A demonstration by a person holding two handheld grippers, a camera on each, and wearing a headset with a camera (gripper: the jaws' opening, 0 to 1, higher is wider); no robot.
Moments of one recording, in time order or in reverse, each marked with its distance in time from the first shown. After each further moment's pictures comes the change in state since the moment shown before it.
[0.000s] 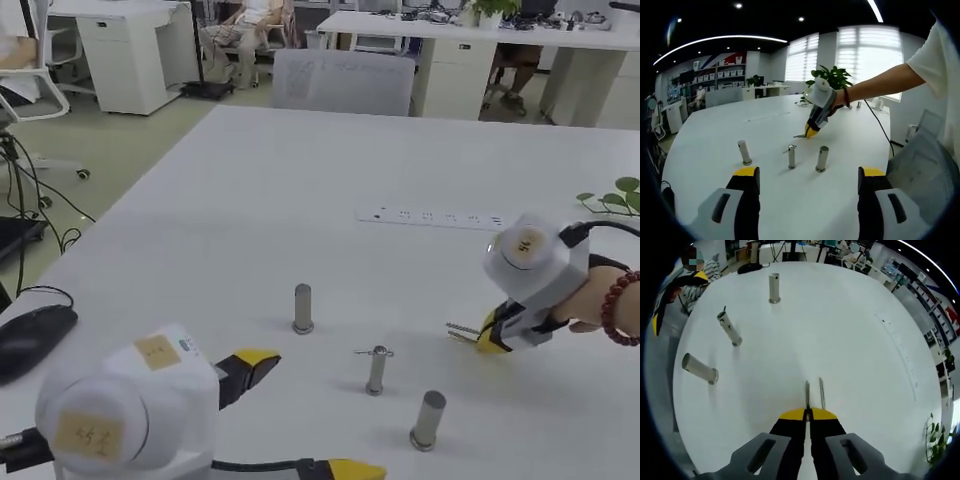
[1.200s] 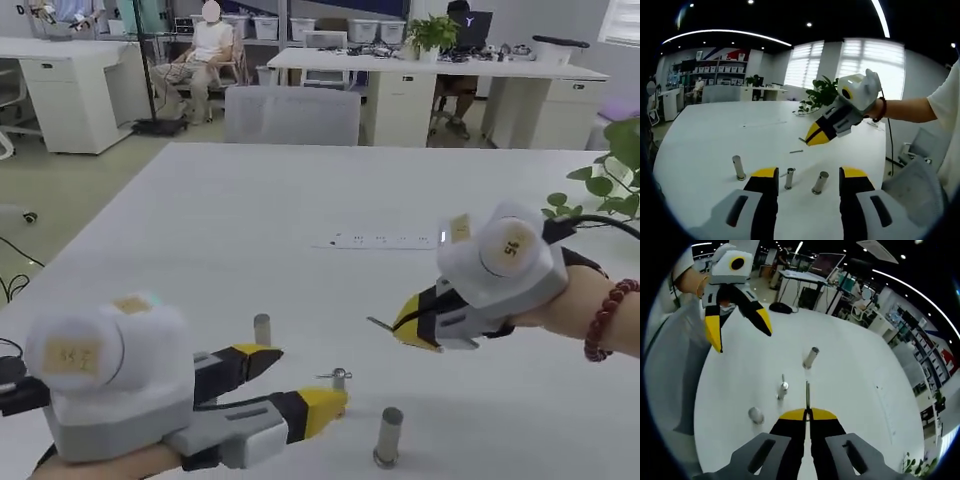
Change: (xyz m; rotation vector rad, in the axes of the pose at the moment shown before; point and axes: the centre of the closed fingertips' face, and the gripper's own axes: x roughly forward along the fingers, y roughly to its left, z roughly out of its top) left arm 0.021 0.009 0.044 -0.120 -0.059 -0.060; right arm -0.082 0.064 0.091 -0.230 -0.329 -0.069
